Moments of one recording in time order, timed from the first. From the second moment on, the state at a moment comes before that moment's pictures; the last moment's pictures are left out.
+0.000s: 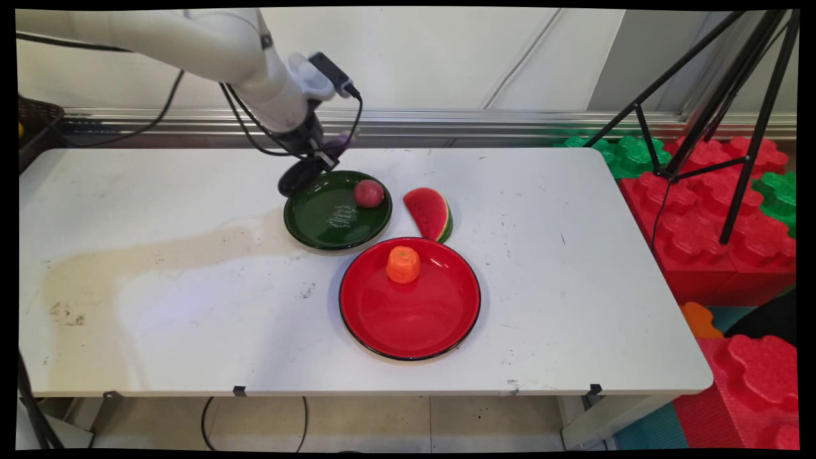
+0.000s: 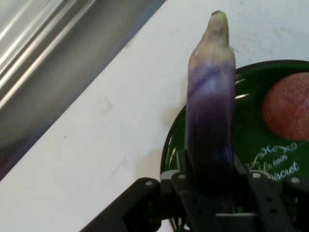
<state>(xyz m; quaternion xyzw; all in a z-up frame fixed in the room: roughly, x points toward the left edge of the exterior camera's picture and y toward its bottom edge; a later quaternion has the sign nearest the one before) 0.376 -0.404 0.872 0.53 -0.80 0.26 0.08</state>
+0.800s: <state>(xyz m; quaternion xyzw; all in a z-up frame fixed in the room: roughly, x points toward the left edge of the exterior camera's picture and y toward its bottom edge) 0.425 -0.288 0.933 0.57 -0.78 0.26 0.07</state>
